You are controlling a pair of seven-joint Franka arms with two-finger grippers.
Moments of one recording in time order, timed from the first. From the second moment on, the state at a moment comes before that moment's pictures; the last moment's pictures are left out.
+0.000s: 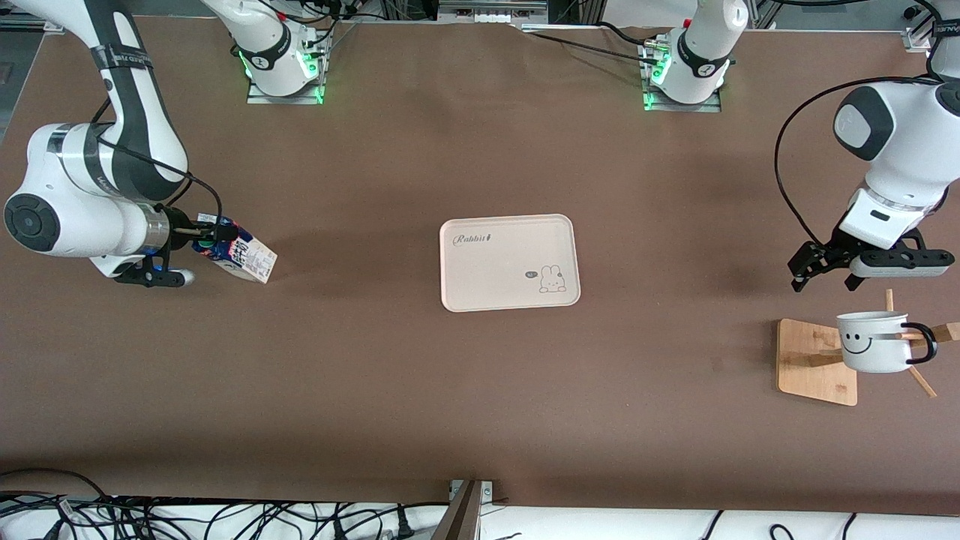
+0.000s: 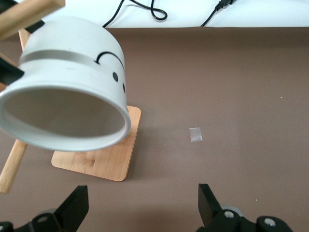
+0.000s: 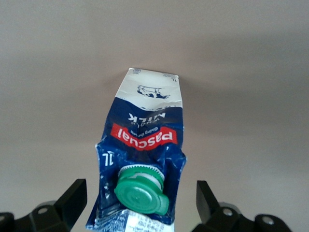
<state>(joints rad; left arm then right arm) 0.06 0.06 0.06 -2.21 -0.04 2.67 0.12 -0.05 0.29 0.05 -1.89 0.03 1.82 0.07</state>
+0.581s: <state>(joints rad) 0.03 0.04 0.06 -2.17 -0.04 2.68 0.12 -0.05 0.30 0.05 -1.89 0.03 1.82 0.04</state>
